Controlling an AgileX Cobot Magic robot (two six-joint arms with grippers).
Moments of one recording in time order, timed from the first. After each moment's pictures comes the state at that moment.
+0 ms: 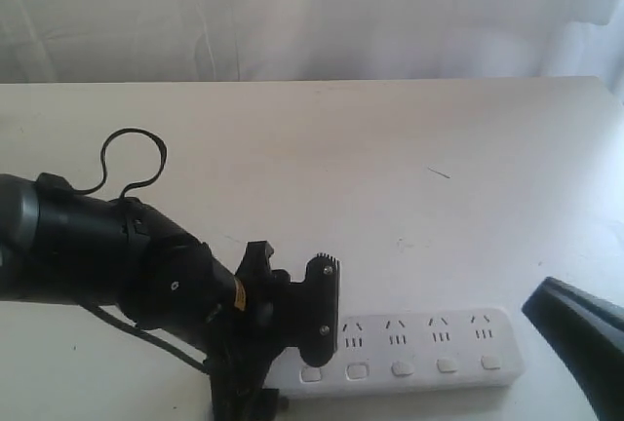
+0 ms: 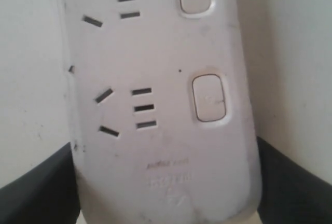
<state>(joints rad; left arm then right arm) -0.79 1.75 -0.85 -0.16 0.34 0.97 0.00 0.17 -0.03 -1.33 -0.81 1.46</state>
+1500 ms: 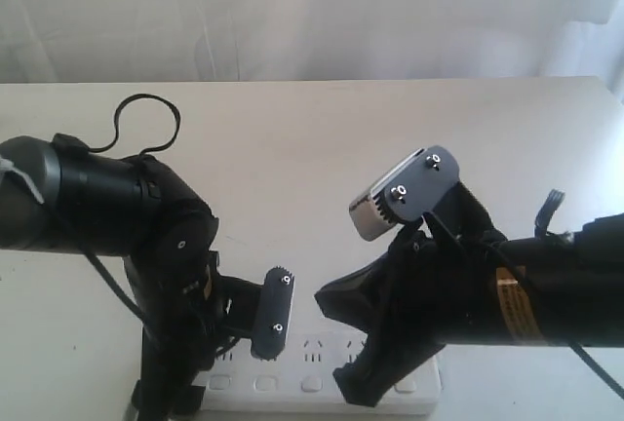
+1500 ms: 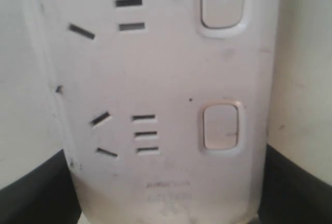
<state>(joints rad) -0.69 1.79 -0.97 0.08 0.78 0.83 0.66 1.23 -0.55 -1.75 -0.39 1.70</state>
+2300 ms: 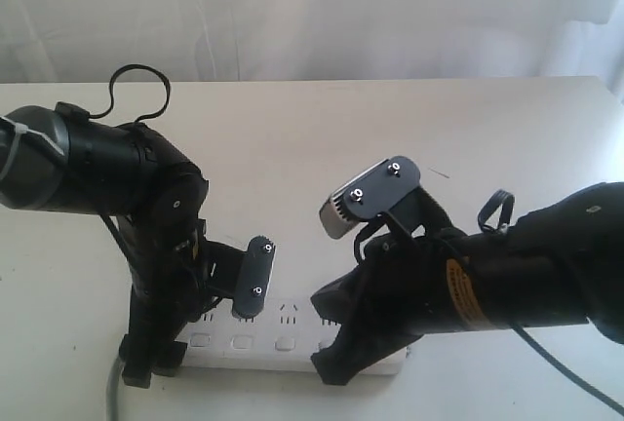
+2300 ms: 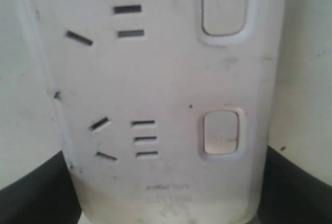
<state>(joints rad) -0.59 1.84 -1.04 0.14 0.82 0.91 0.66 1.40 -0.61 -1.75 -0.33 1.70</state>
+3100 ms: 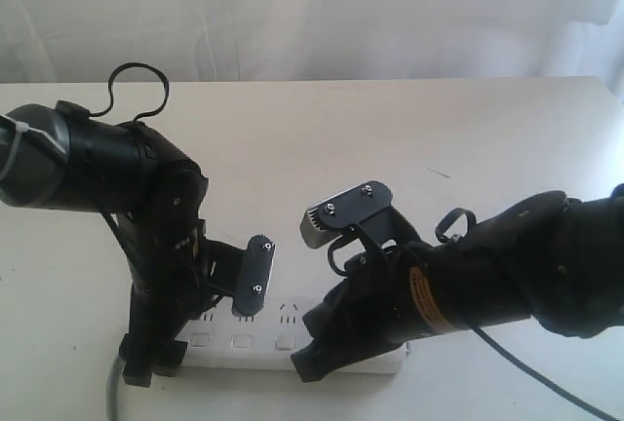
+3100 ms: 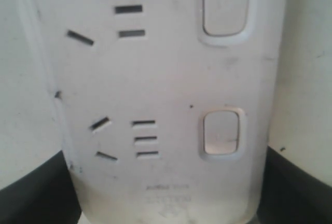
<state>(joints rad) -0.59 1.84 -1.05 0.12 0.82 0.92 0.66 1.57 -0.65 -1.70 -0.34 1.73</state>
